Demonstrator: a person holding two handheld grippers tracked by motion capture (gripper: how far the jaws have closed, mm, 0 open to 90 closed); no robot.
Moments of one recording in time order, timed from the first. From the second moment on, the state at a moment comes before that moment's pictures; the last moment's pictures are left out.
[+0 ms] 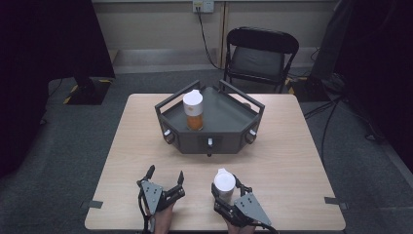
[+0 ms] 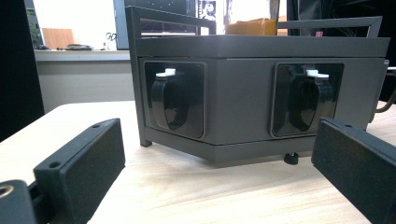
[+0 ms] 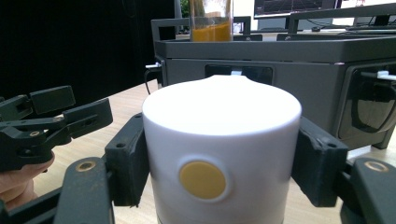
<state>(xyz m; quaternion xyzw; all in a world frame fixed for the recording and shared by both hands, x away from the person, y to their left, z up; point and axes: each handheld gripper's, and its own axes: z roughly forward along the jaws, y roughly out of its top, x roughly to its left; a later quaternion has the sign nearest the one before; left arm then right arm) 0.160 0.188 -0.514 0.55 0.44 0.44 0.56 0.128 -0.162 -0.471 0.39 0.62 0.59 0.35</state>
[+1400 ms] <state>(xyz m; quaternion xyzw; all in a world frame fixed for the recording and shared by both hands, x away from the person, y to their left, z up) 0.160 0.188 -0.514 0.55 0.44 0.44 0.56 0.152 -0.175 -0.424 0.36 0.64 0.59 0.35</state>
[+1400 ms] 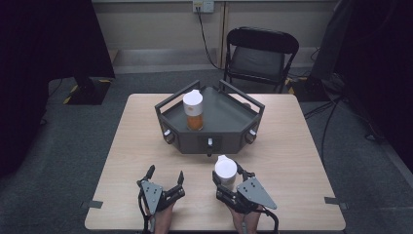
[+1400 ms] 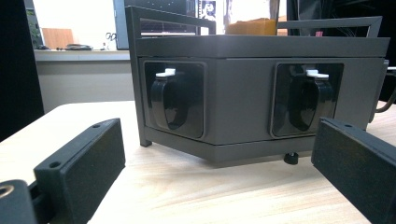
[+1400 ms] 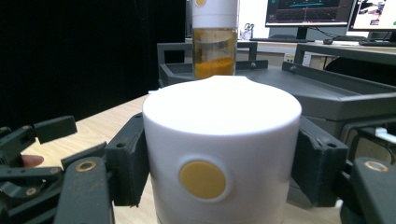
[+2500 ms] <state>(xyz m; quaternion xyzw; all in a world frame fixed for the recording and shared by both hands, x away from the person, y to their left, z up) 0.160 0.188 -0.514 0.55 0.44 0.44 0.56 0.185 -0.180 -0.378 0.36 0.63 0.60 0.35</state>
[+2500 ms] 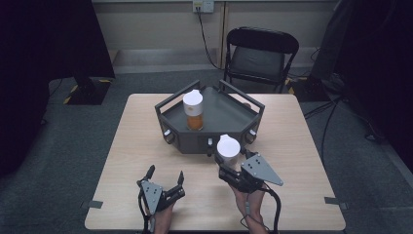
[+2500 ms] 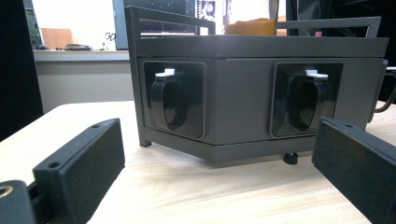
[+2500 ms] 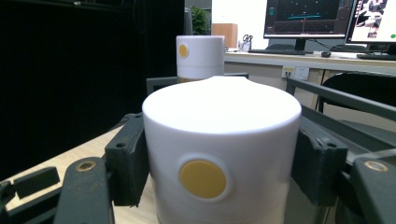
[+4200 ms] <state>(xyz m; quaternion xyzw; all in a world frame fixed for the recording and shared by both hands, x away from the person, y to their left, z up) 0.160 0.189 -0.514 0.55 0.44 0.44 0.56 0.274 -0.153 -0.318 0.36 0.63 0.57 0.38</state>
